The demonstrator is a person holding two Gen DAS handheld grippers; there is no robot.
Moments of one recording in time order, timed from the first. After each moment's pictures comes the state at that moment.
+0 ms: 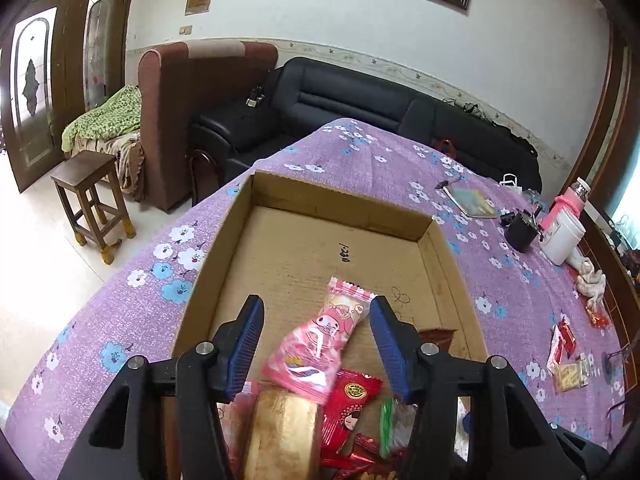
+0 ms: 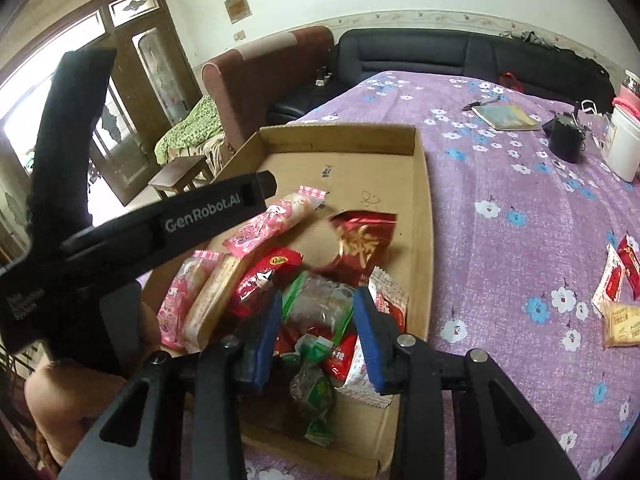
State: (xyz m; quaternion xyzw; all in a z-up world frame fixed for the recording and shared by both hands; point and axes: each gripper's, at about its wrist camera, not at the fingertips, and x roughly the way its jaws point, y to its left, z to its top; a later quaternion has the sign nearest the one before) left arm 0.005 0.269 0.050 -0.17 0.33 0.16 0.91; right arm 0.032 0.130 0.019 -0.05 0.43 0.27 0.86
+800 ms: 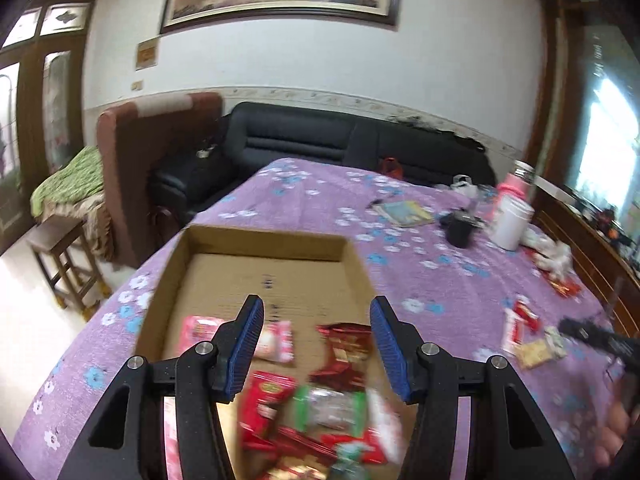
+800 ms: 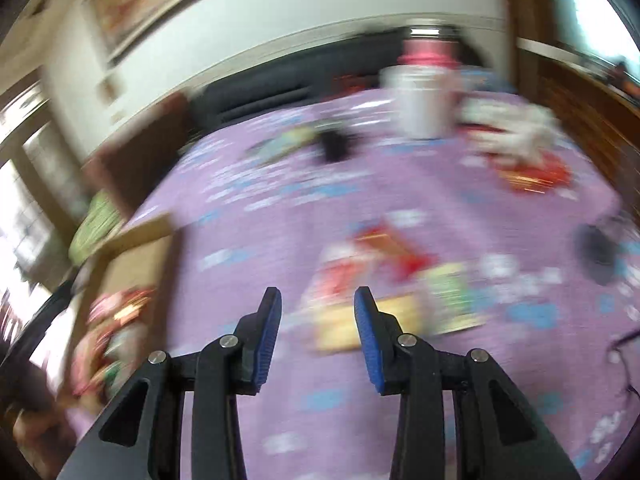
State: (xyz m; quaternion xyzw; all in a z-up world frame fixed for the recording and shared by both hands) left arm -0.014 0.198 0.087 -0.09 0.27 0.08 0.96; right arm 0.075 -0.120 0.061 0.08 0.39 0.03 0.92
